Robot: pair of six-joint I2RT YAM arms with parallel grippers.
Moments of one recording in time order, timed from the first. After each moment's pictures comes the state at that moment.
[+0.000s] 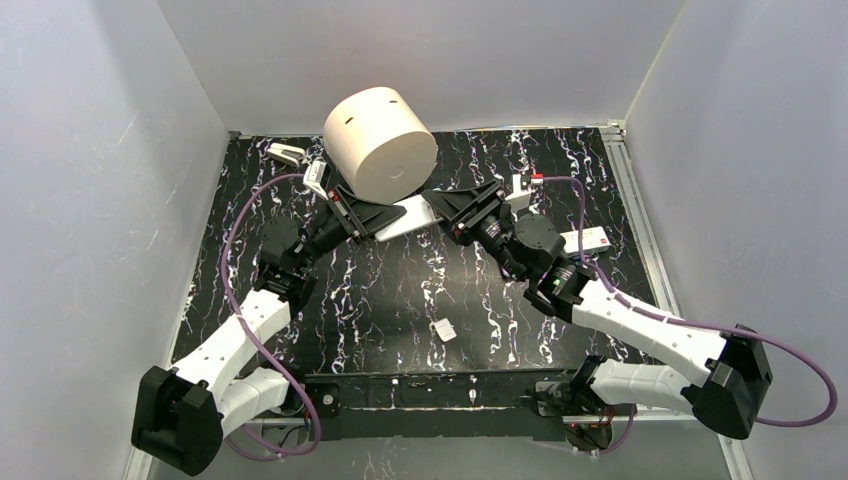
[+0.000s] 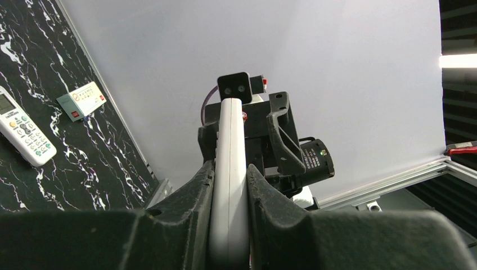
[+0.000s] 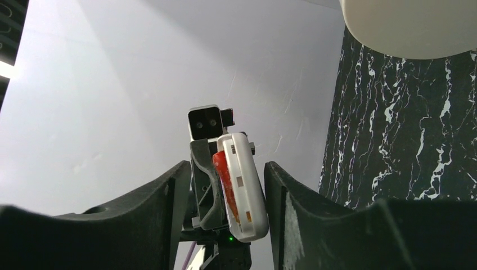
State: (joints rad) left arm -0.40 1.01 0.62 0.67 0.59 -1.39; right arm 0.94 1.10 0.85 0.35 0.22 1.36
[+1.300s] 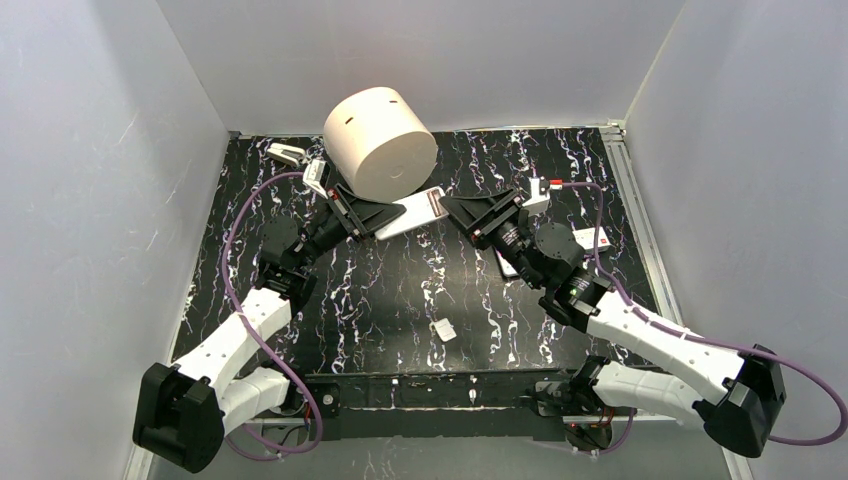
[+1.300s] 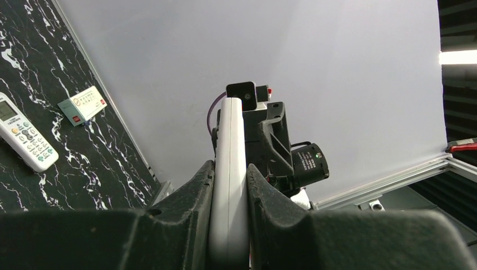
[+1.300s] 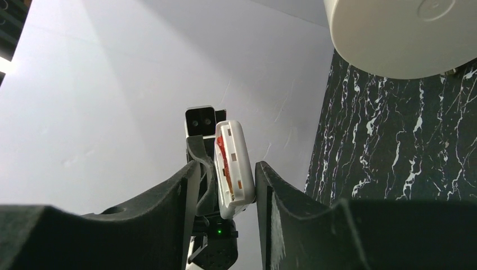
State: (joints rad) left arm -0.39 1.03 0.62 0.70 0.60 -1.39; right arm 0.91 0.98 0.76 0.36 0.22 1.28
